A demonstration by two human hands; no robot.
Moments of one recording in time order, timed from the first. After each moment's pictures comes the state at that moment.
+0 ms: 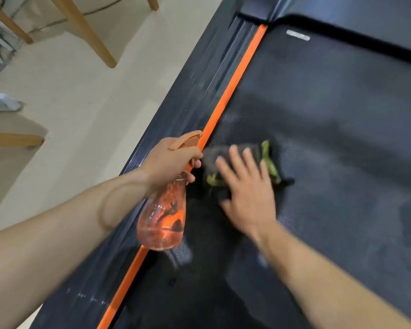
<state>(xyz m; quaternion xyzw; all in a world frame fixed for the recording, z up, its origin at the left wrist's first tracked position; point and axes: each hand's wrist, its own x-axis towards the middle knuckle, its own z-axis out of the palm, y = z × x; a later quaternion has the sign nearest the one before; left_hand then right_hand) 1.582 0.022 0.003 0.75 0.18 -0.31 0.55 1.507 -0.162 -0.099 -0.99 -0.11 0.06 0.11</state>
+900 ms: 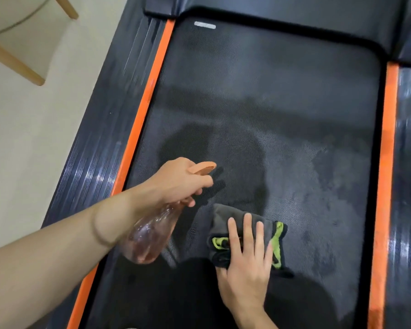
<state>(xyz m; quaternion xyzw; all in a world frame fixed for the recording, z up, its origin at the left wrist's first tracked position) 1.533 -0.103 -0.003 0.82 0.02 -0.45 0.35 1.299 -0.198 -0.091 -0.97 0.20 0.08 0.12</state>
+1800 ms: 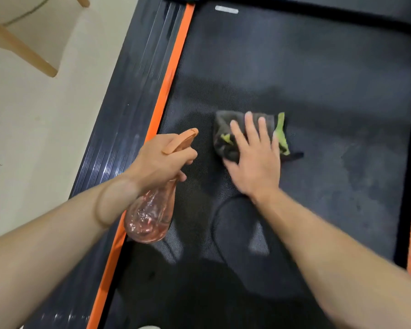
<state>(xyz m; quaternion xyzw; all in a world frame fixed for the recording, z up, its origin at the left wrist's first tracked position) 1.562 -0.044 0.015 0.84 0.04 -0.34 0.42 1.507 -0.247 -0.099 -0.99 0.09 0.02 0.11</state>
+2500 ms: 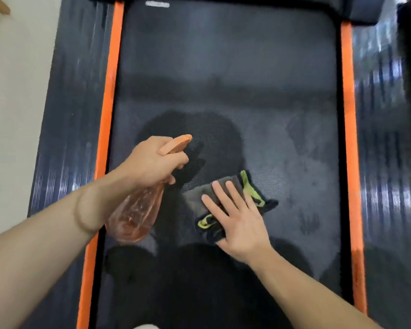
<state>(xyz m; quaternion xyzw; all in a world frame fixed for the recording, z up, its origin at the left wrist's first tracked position) 1.549 -0.100 0.007 0.86 -0.06 -0.40 0.32 1.326 -0.240 -0.100 -0.99 -0.01 0.09 0.10</state>
